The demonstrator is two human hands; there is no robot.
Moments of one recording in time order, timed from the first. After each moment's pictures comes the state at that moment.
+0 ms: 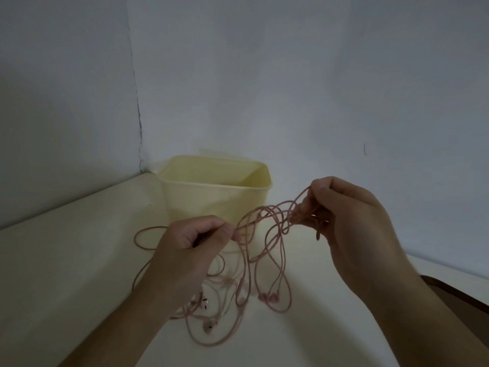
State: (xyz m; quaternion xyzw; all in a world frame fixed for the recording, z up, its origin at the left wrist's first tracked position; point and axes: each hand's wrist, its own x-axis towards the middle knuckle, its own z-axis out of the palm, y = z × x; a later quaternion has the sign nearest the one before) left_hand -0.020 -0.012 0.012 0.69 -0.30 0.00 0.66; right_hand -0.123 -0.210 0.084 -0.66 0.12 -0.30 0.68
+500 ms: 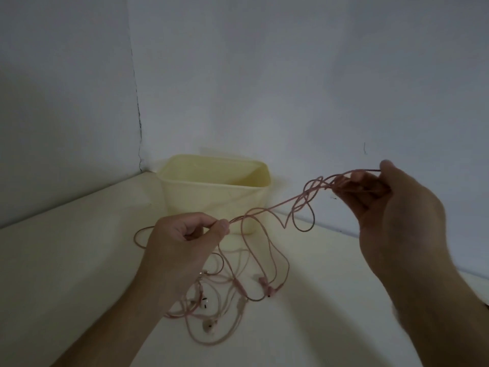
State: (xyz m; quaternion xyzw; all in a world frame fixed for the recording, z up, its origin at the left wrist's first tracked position) left_hand -0.012 -0.016 0.010 0.71 -0.22 0.06 0.66; right_hand -0.127 -0.233 0.102 -0.44 0.13 -0.45 0.77
